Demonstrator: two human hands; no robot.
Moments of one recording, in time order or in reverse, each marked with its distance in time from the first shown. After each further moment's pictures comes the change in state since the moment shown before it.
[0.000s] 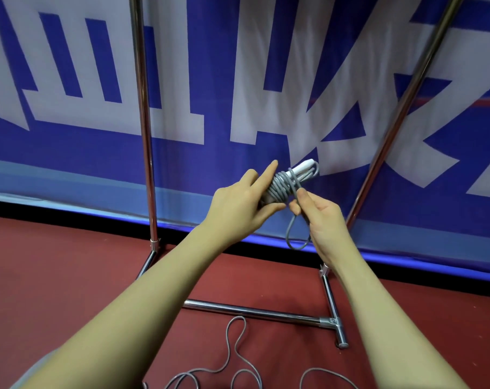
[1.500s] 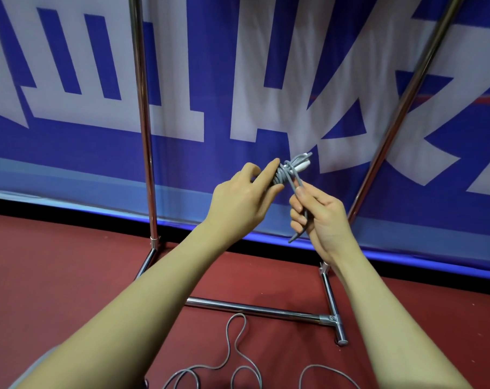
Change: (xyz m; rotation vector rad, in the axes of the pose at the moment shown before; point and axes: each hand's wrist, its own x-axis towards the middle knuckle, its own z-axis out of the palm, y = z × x) left_hand 0.001 0.005 0.005 0.006 0.180 0.043; right_hand -0.004 -0.013 0.003 0.414 -0.063 0.156
